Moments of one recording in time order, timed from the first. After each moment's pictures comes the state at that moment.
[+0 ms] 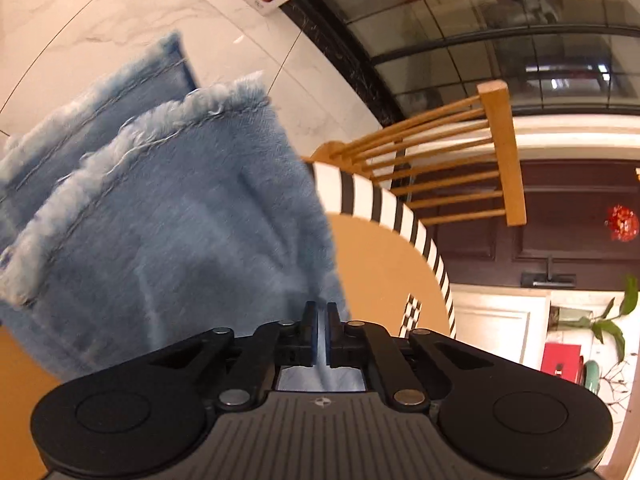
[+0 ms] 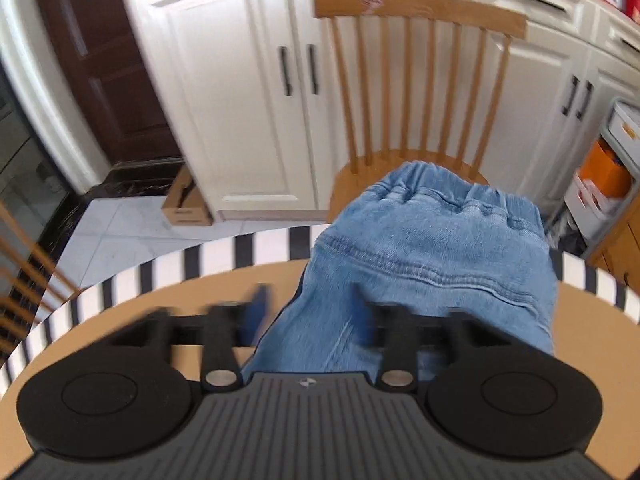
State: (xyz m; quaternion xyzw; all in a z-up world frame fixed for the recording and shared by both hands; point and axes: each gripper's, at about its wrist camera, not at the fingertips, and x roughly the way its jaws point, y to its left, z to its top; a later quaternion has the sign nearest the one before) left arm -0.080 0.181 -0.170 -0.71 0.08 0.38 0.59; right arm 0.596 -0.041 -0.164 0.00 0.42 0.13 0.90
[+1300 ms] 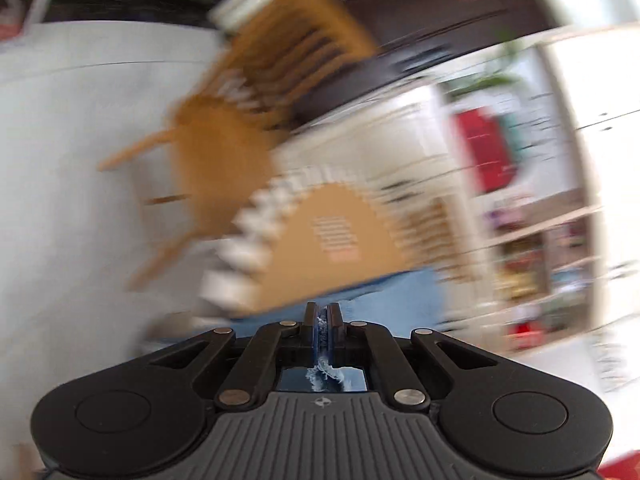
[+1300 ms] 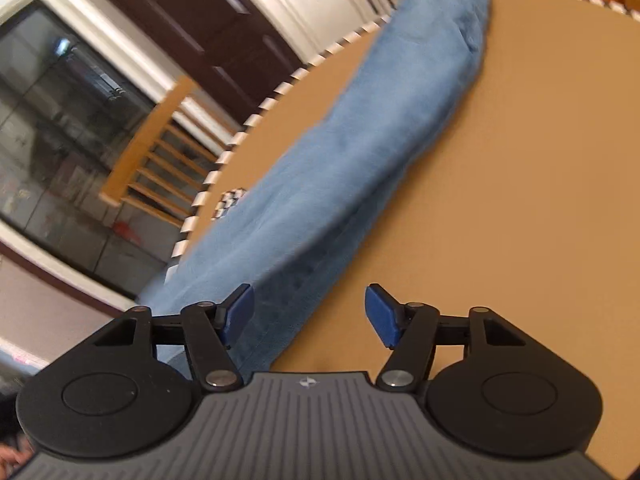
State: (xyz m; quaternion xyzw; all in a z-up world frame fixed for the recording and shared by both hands) left arm -0.113 0.328 -0.131 -0.51 0.29 0.12 0.80; right arm 0.132 -0.078 -0.166 0.21 0.48 0.25 0.82
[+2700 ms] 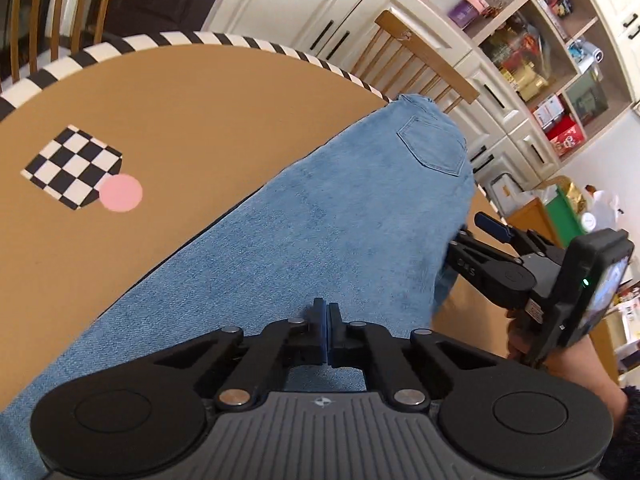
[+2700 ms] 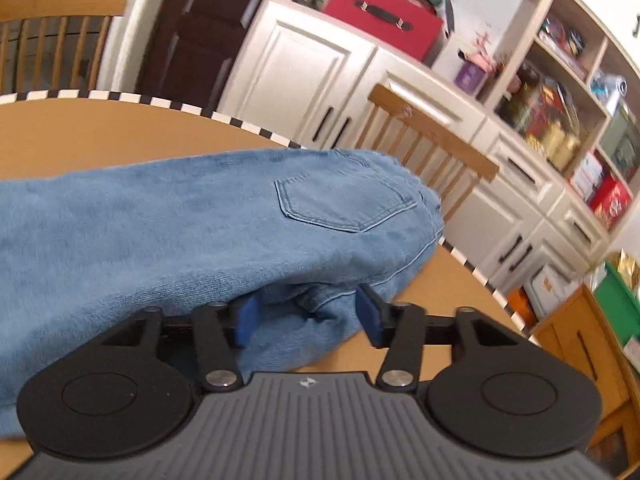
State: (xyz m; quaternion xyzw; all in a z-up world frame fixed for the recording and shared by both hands) left arm 0.200 0.166 -0.184 -0.29 0.42 -0.04 0.86; right arm 0.334 -0.038 -0.225 -0.25 0.26 0.13 0.92
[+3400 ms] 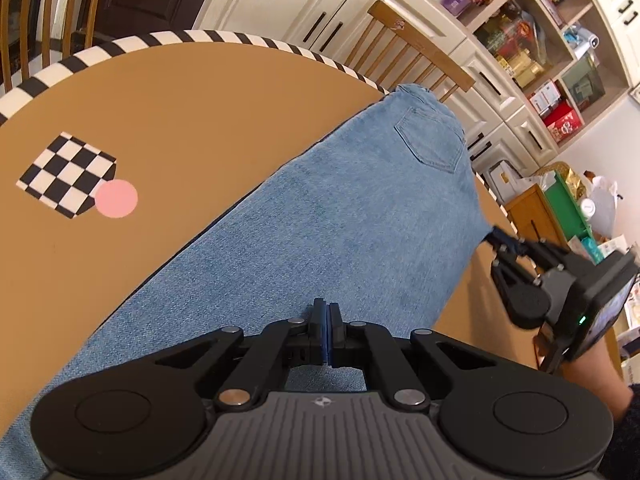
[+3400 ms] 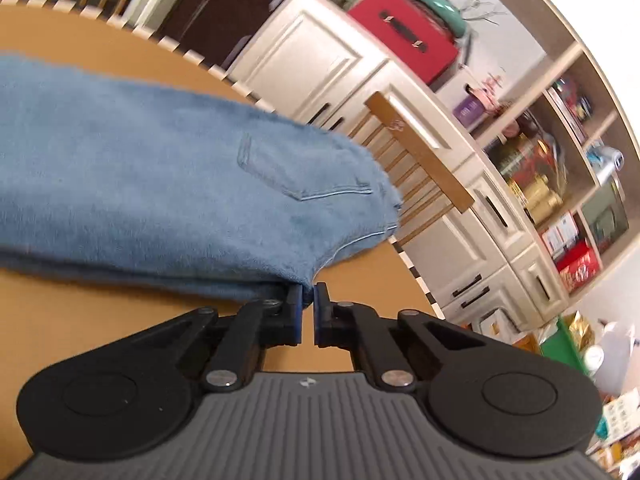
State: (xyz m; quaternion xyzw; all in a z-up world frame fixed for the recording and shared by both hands) left arm 0.203 0.168 -0.184 -0.28 0.43 -0.05 0.86; right arm 0.316 -0.084 -0.239 -0.39 0.23 0.13 0.88
